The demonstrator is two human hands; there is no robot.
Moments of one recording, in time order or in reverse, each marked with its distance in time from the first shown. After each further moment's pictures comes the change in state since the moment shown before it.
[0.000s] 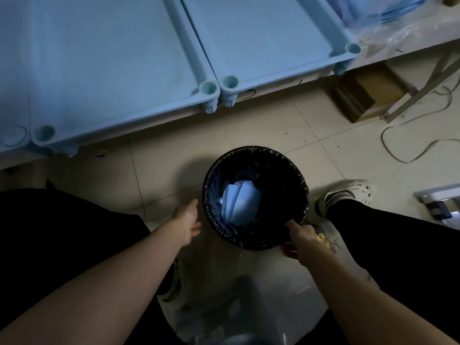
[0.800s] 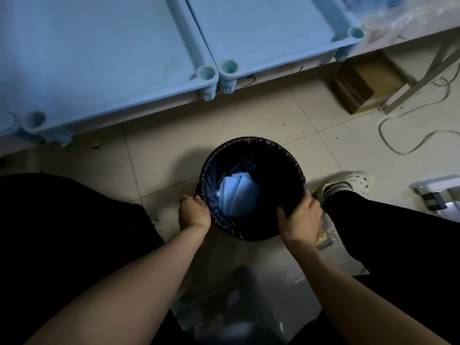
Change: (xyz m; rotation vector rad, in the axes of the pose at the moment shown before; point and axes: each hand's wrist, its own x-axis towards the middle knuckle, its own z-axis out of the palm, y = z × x) left_hand 0.003 -0.026 0.029 0.326 0.382 0.364; right_hand -0.012 0.011 0.008 -0.671 0.454 -0.713
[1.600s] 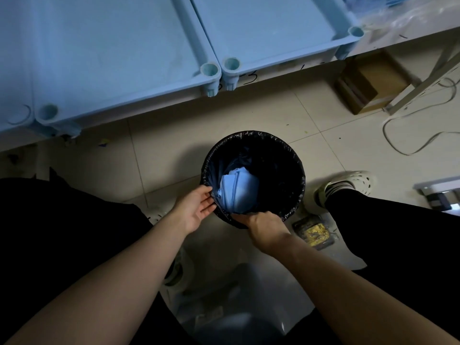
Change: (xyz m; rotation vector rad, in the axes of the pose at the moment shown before) left_hand 0.005 0.009 -0.031 -0.656 -0.550 -0.320; right_hand -0.027 -0.043 0.000 -0.578 -0.528 -0.834
